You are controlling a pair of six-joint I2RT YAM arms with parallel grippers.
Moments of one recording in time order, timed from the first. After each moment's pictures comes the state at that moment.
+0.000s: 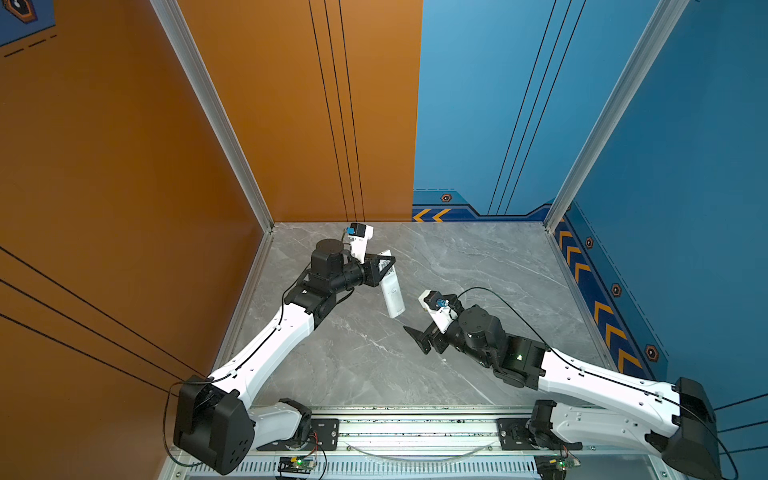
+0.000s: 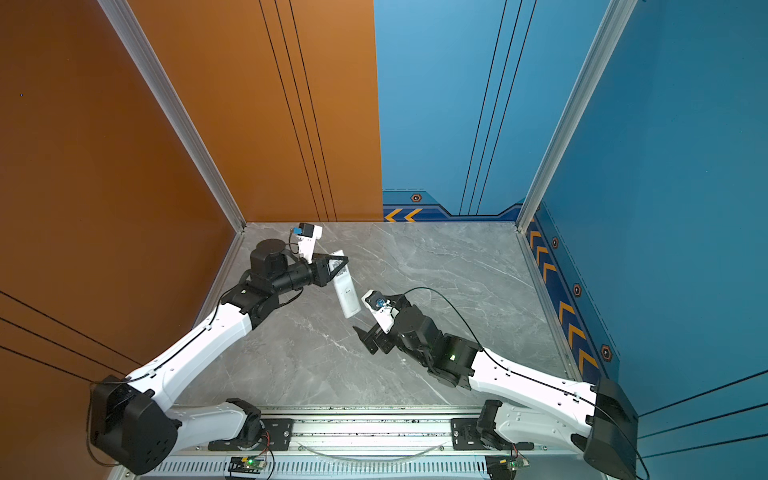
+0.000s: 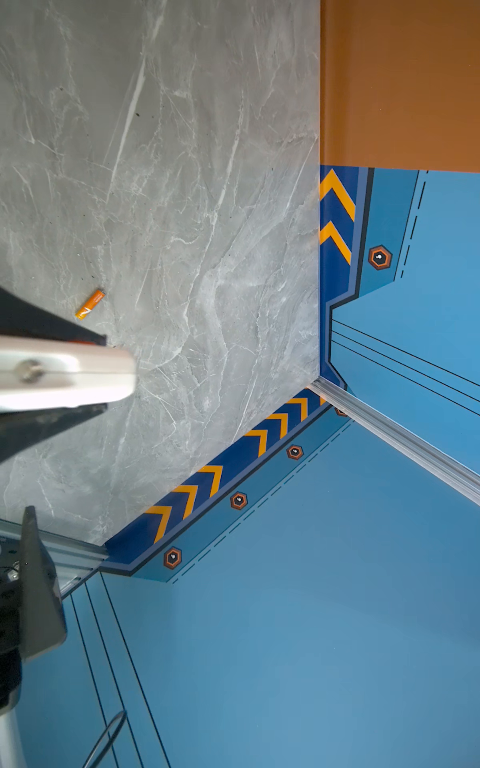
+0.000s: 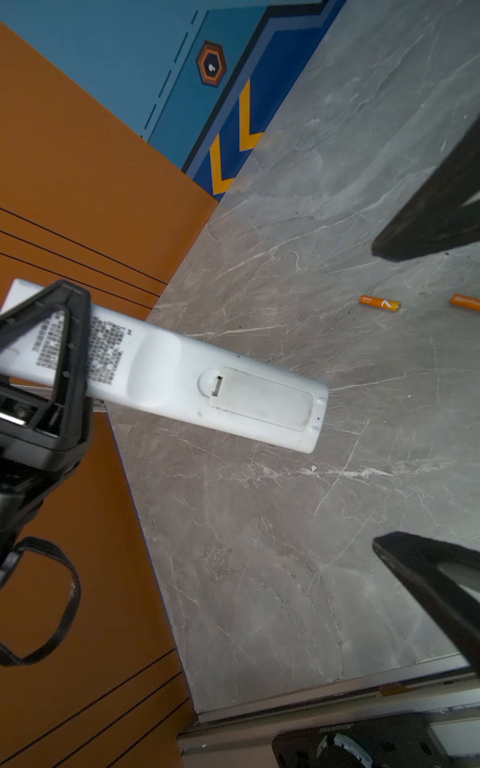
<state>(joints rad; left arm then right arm) -0.38 1.27 1.03 -0.04 0.52 -0.42 1.05 1.04 0.77 -0.08 0.24 -0.05</state>
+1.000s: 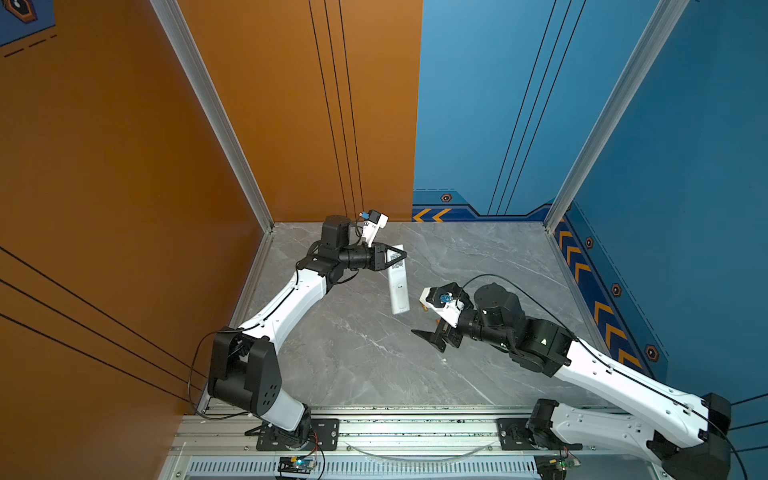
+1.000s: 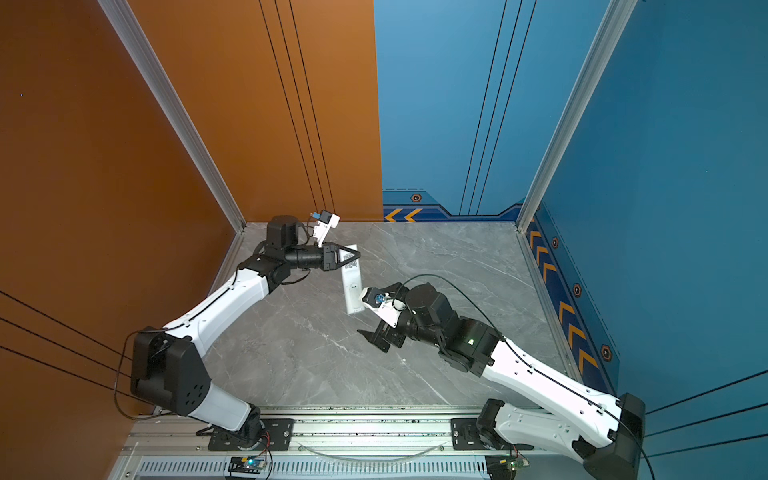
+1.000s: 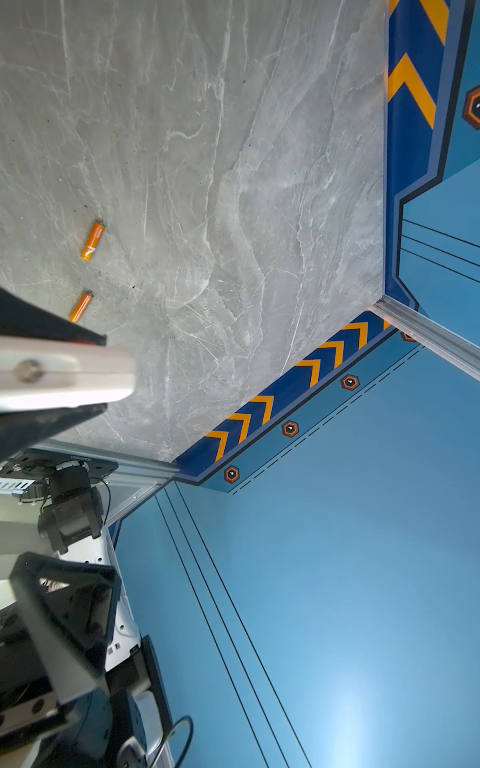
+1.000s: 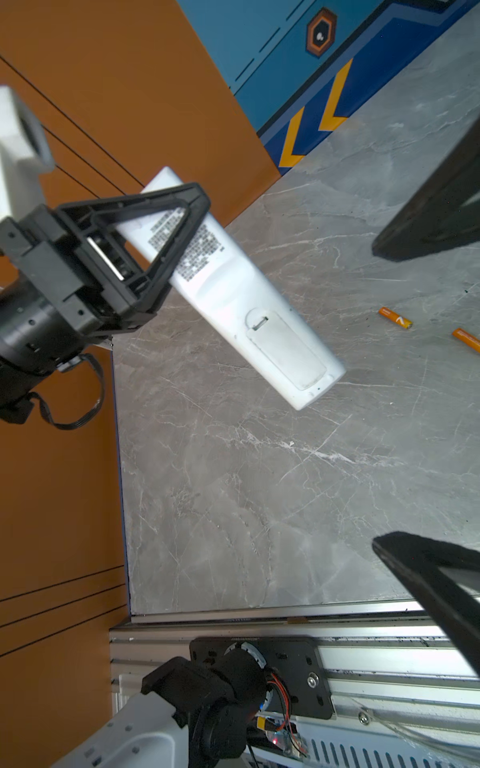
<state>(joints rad) -0.32 1.55 1.27 -0.15 0.91 -0.39 0.94 1.06 1.02 -0.41 -0.07 -0.29</state>
